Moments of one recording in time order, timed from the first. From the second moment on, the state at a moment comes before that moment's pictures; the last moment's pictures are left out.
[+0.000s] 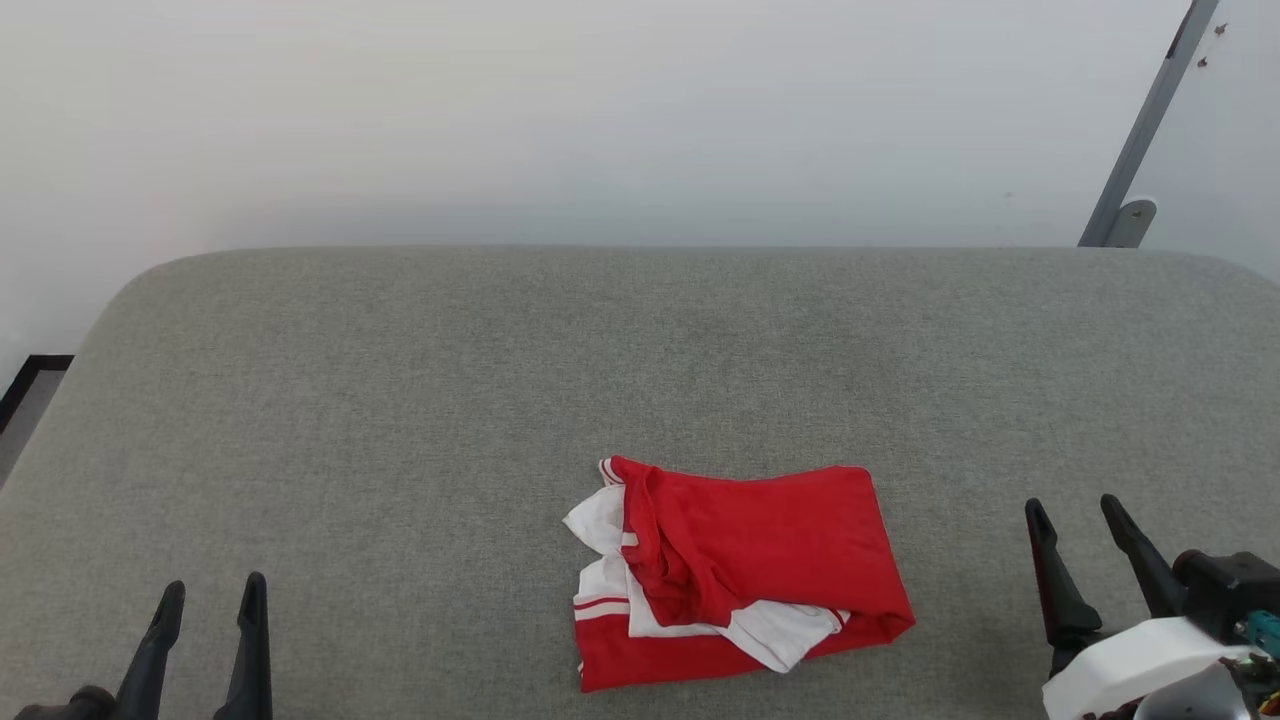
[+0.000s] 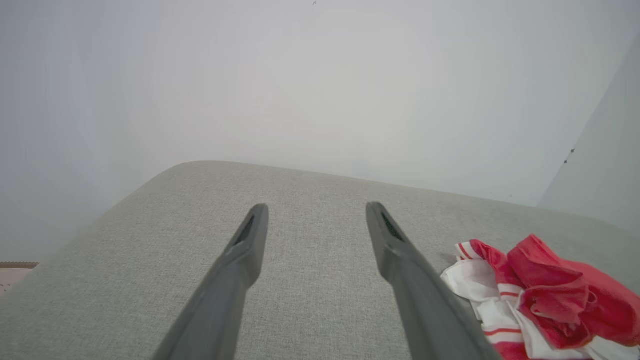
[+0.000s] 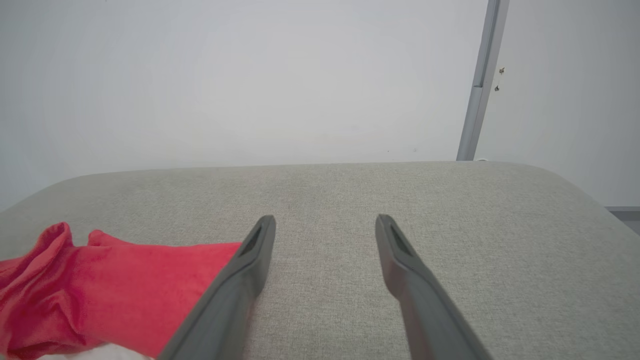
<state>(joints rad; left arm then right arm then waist) 0.22 0.27 0.05 0.02 -0.44 -0.13 -0.26 0.01 -0.20 -0.01 0.21 0.32 0.13 -0.14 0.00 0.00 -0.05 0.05</state>
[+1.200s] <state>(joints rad) 0.19 0.27 0.02 0.04 -0.45 -0.13 -0.26 0.06 -0.15 -0.03 0.20 0.31 0.13 -0.14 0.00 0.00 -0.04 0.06</state>
